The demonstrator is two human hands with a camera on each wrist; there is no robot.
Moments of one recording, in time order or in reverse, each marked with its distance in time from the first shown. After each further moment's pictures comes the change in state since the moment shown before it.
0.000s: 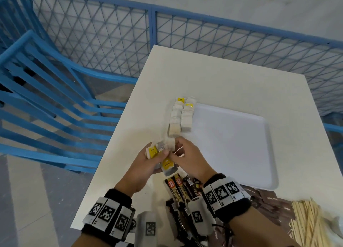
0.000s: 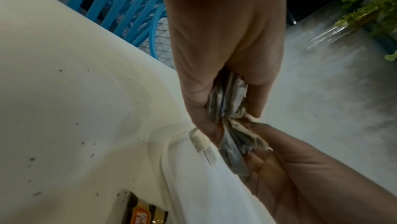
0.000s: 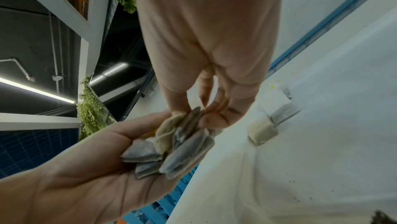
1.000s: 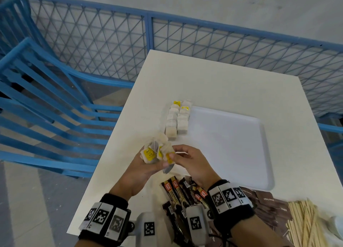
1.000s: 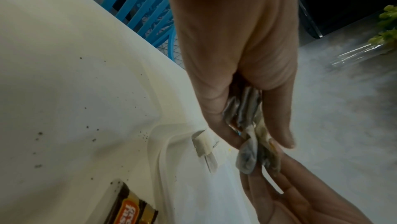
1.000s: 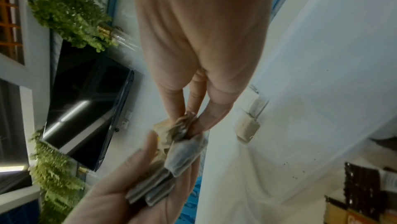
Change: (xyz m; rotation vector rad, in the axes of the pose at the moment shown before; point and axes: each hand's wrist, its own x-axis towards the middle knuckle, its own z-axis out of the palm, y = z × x) left_hand 0.003 -0.008 -0.003 -0.161 -0.139 0.055; right_hand -0.014 0.007 -0.011 0.501 -0.027 0.121
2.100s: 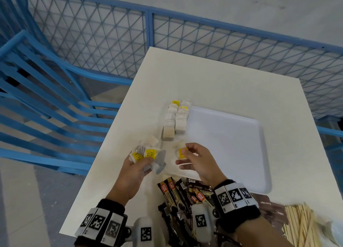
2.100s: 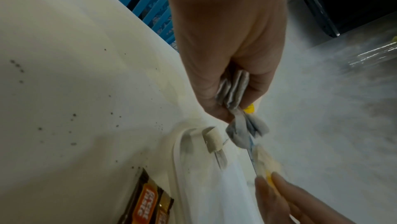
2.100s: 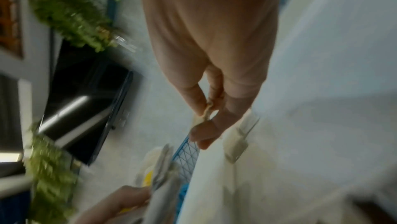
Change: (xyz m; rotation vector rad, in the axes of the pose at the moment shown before) left_hand 0.008 -0.021 -0.010 -0.099 0.276 0.027; right_hand 0.006 -0.001 -0.026 0.066 0.157 0.123
